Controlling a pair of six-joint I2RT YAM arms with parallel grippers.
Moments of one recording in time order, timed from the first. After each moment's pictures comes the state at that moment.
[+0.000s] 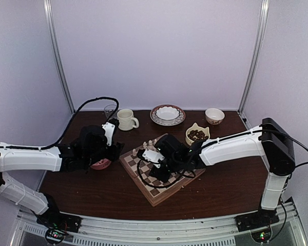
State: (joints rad) left arm -0.85 1.29 0.68 0.10 -0.40 -0.15; right arm 1.05 1.87 1.19 -0.18 -0.05 -0.08
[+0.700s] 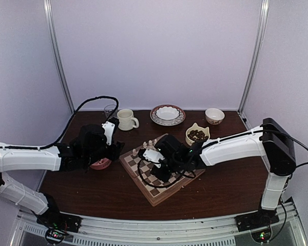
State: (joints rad) left arm -0.85 1.28 0.69 0.09 -0.39 -0.15; right arm 1.05 1.88 1.20 -0.18 -0.01 -0.08
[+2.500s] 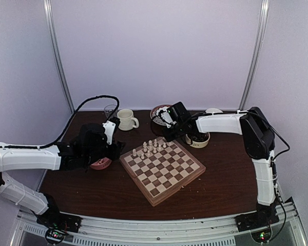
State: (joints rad) left arm -0.85 1.28 0.71 0.07 -0.36 -0.15; right arm 0.68 2.15 1.62 -0.27 0.06 0.08
